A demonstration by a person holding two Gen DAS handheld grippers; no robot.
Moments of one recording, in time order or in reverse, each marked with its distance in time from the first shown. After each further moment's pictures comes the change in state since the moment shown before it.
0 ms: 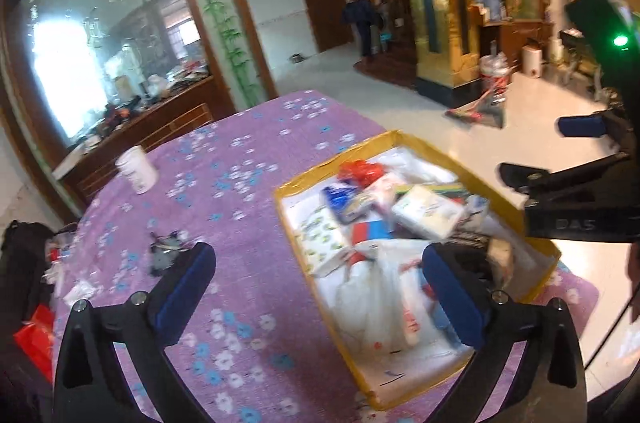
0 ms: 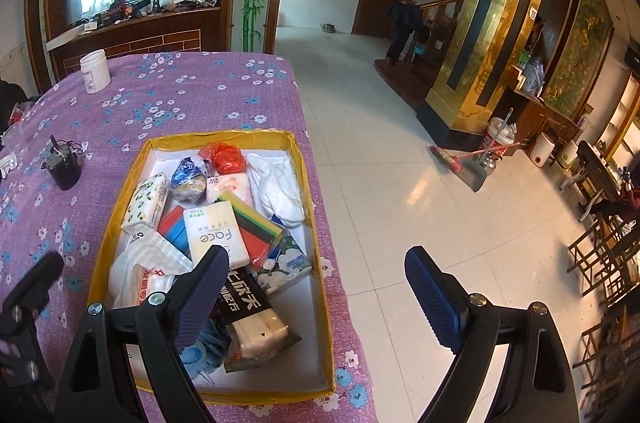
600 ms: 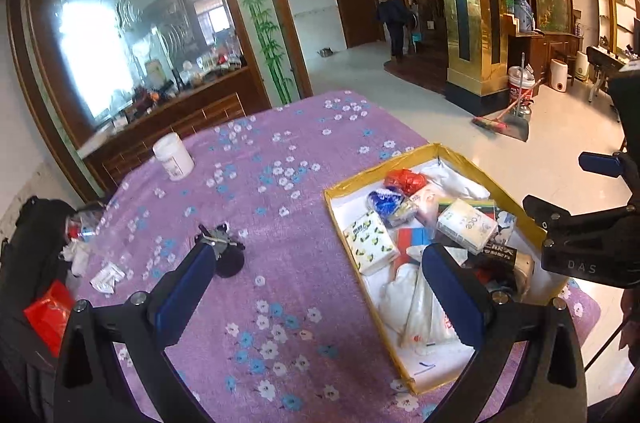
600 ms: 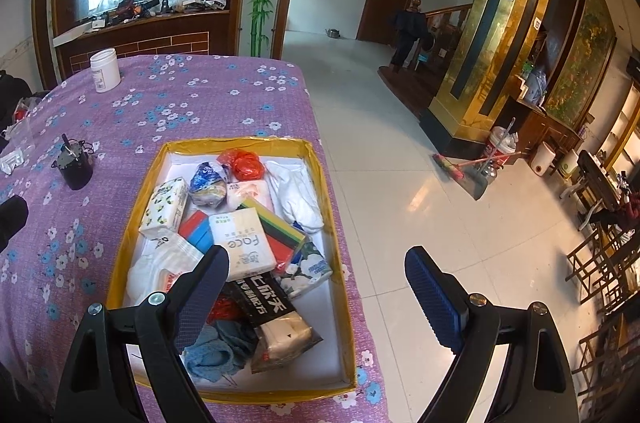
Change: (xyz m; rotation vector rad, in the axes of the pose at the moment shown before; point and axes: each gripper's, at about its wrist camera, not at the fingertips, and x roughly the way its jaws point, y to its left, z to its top) left arm -0.021 0.049 0.013 -0.084 0.029 0.042; right arm -0.012 0.024 0.006 -0.024 -0.015 0.003
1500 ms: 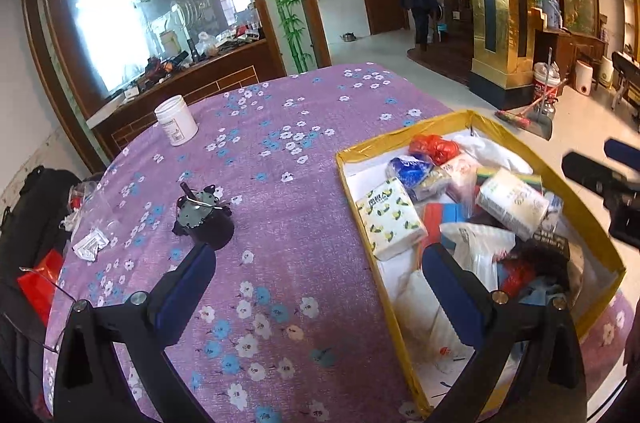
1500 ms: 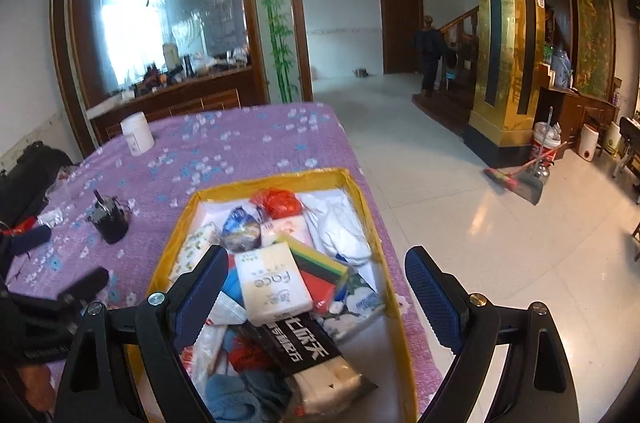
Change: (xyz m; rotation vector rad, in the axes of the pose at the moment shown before) left arm 0.065 -0.013 -0.037 -0.055 0.033 0.075; right arm 0.038 -0.021 -0.025 0.173 -0.216 0.226
